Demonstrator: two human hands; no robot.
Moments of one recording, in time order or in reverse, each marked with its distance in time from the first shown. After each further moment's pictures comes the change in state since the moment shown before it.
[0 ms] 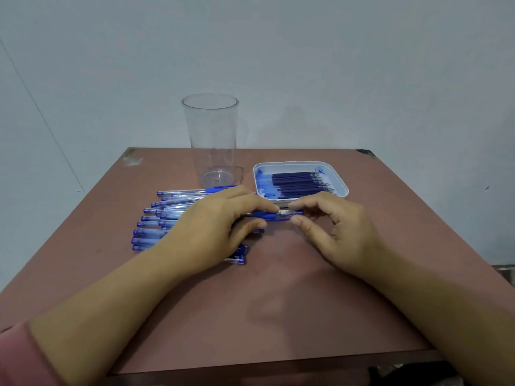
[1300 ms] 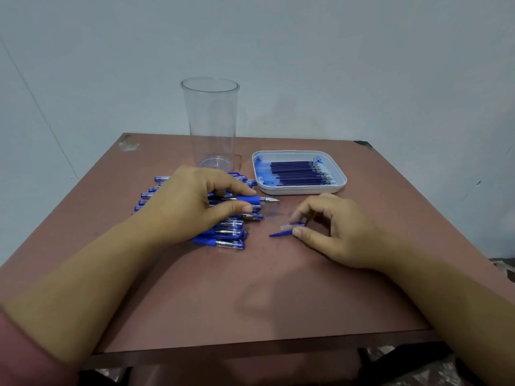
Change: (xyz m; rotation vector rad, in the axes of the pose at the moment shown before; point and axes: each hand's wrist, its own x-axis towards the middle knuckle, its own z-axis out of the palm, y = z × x) left_hand -0.004 -0.005 -0.026 -0.132 0.010 -0.081; right_hand -0.006 0.000 -0.014 -0.049 -0.367 0.142
